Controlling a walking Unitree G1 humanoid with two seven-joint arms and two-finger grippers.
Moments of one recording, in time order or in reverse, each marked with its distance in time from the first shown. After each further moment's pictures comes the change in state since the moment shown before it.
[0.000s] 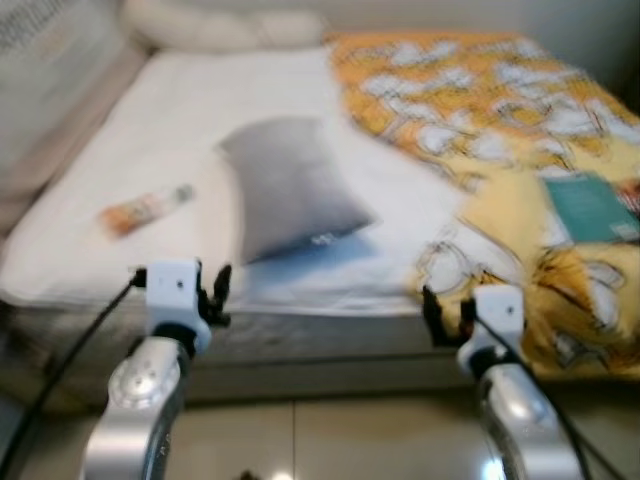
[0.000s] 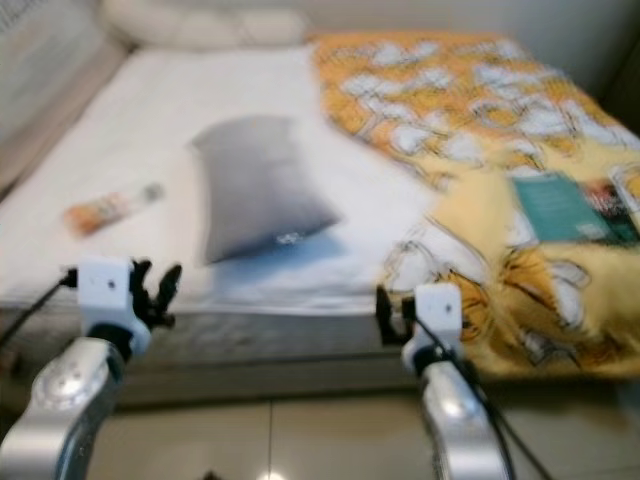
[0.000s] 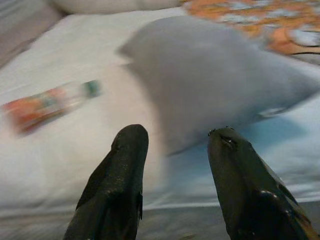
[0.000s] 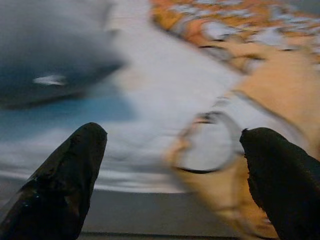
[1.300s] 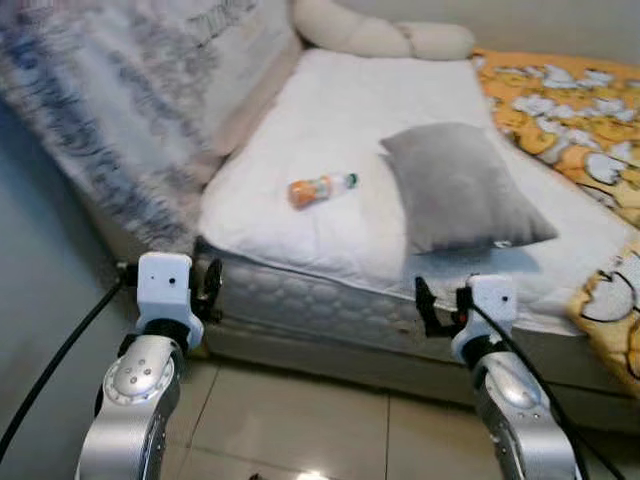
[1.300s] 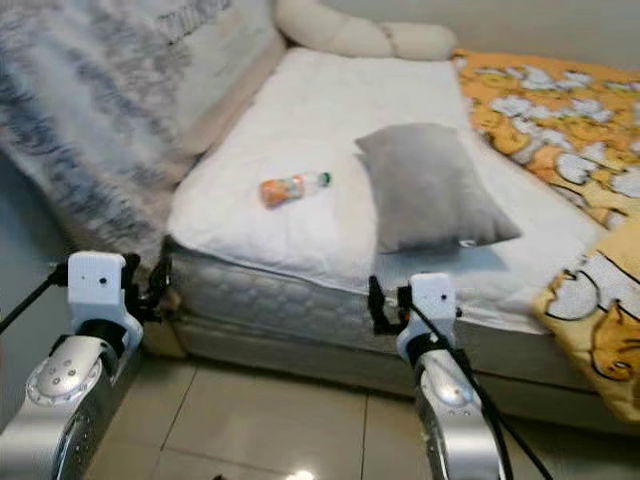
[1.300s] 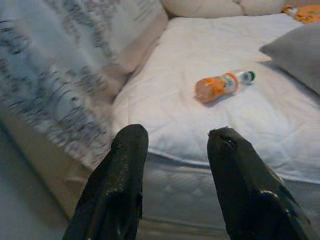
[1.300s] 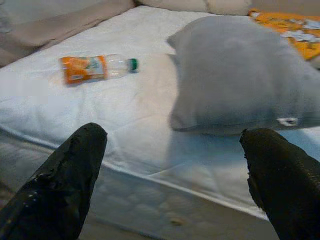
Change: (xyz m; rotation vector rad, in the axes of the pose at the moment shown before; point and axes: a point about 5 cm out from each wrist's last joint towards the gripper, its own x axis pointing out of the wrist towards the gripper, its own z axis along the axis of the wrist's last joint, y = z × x) left arm 0.004 -0.001 0.010 0.013 -0.047 0.017; right arm 0.009 -0.012 0.009 0.016 -0.015 -0.017
